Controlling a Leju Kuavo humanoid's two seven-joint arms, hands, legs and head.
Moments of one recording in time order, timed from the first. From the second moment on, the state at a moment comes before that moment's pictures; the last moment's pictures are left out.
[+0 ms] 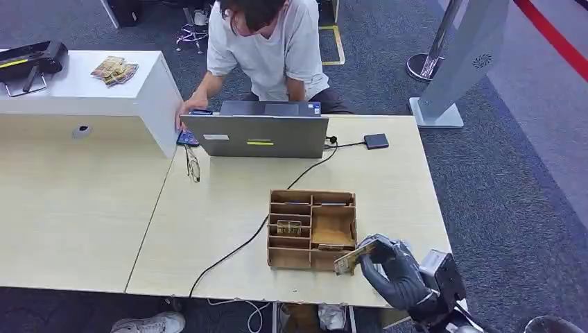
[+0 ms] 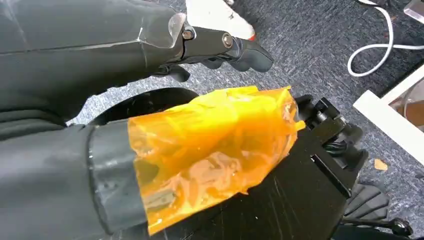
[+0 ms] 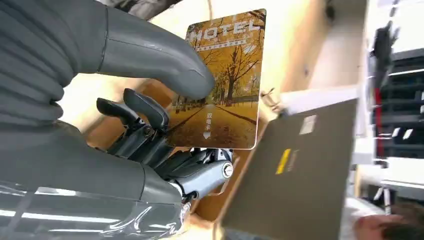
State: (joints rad) left arm -0.13 -0.11 -1.51 -0.13 0.77 0.51 -0.01; right arm 0.14 -0.28 0.16 -1.70 -0.21 0.30 -0.28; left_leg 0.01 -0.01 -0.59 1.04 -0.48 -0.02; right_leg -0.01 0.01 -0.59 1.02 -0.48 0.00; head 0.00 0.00
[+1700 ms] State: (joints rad) left arm -0.13 -0.11 -1.51 -0.13 0.78 0.52 0.01; right arm 0.19 -0.47 0.10 -1.63 0.14 0.08 -0.08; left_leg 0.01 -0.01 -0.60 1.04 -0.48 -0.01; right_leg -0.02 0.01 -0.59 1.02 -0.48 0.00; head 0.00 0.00
